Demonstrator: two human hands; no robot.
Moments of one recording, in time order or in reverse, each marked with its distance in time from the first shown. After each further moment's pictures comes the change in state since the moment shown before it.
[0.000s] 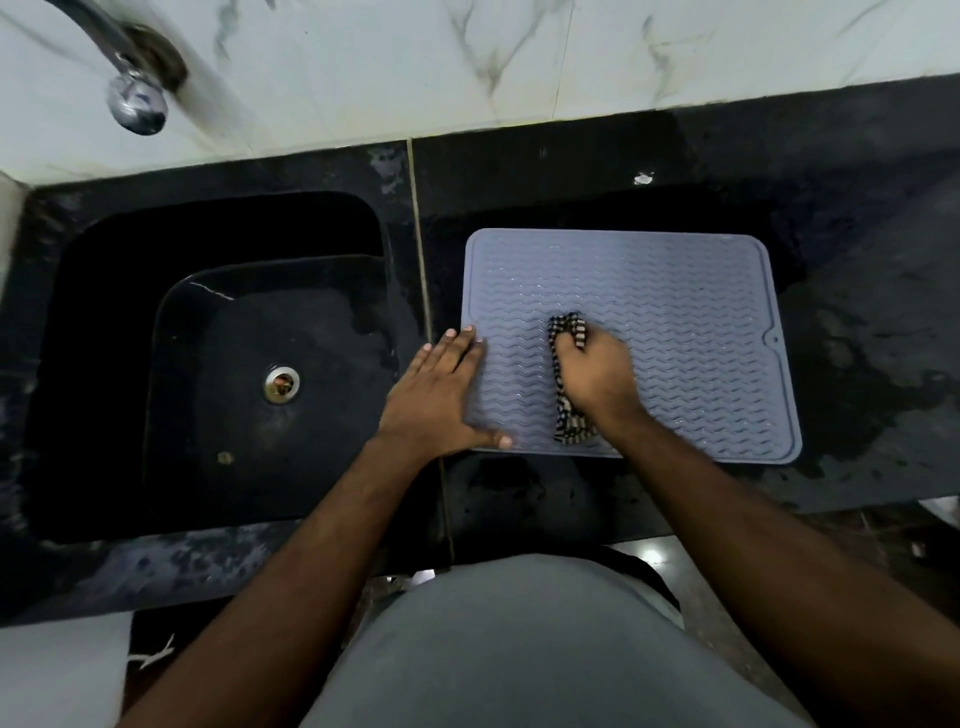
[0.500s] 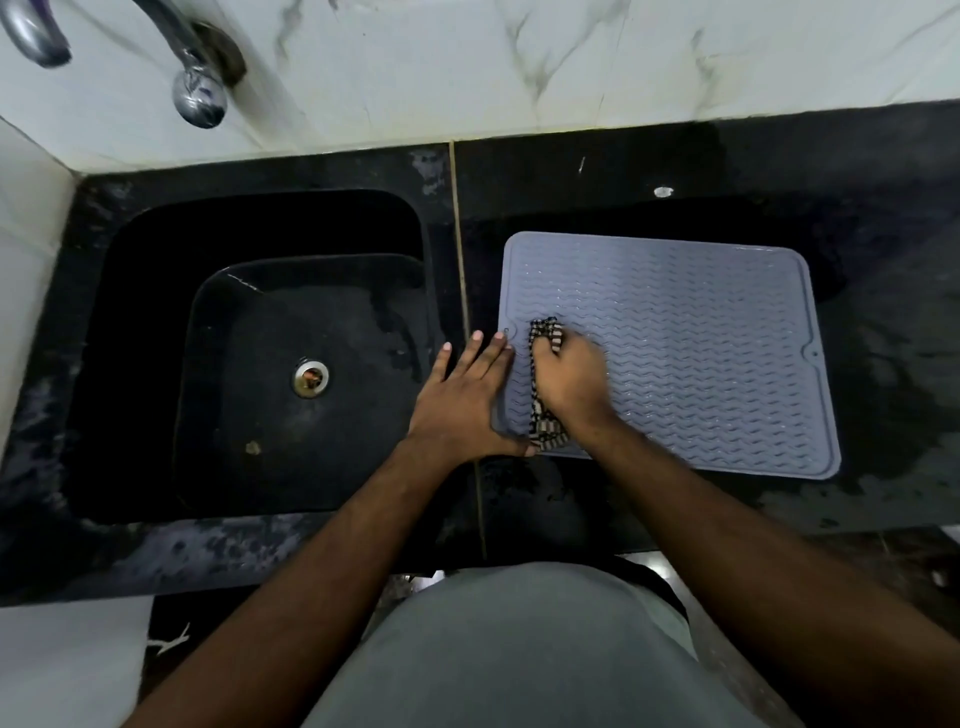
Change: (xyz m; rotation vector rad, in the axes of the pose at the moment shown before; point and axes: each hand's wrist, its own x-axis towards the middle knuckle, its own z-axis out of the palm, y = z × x) left_hand -0.009 -0.009 0.006 0.009 -0.001 -0.008; right_hand -0.013 -0.043 0.055 0.016 -0.023 -0.037
